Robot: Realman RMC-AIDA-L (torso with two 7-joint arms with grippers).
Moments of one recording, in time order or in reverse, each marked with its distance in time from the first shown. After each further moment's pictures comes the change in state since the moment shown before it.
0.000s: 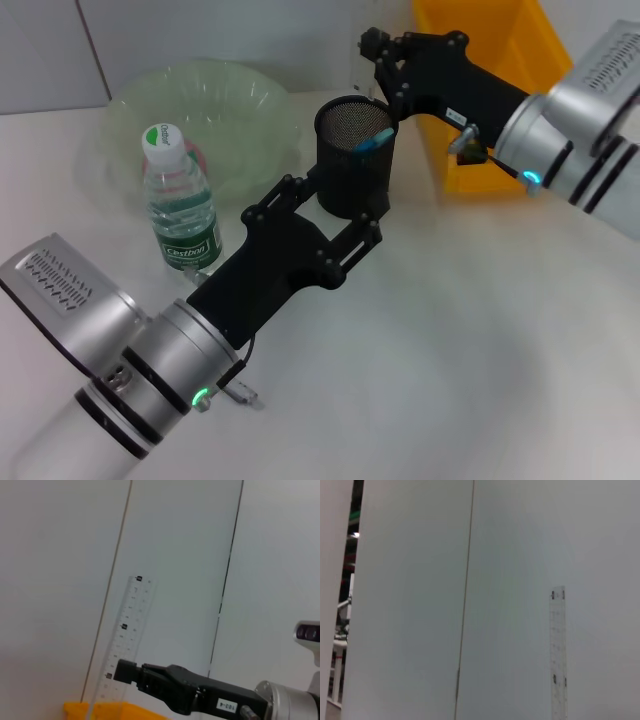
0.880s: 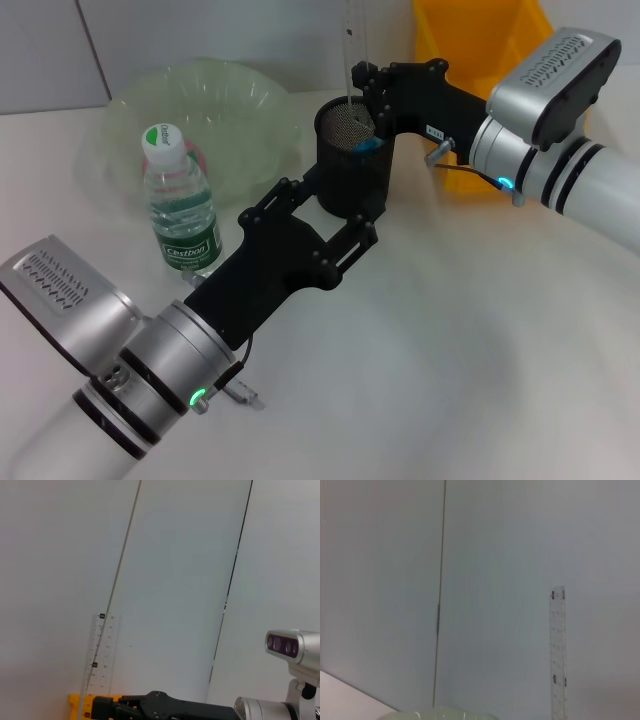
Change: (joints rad) left arm 0.001 0.000 -0.004 -0.007 0.002 -0.002 -0.018; right arm 0.055 0.004 -0.013 0.049 -0.009 0.210 -0.002
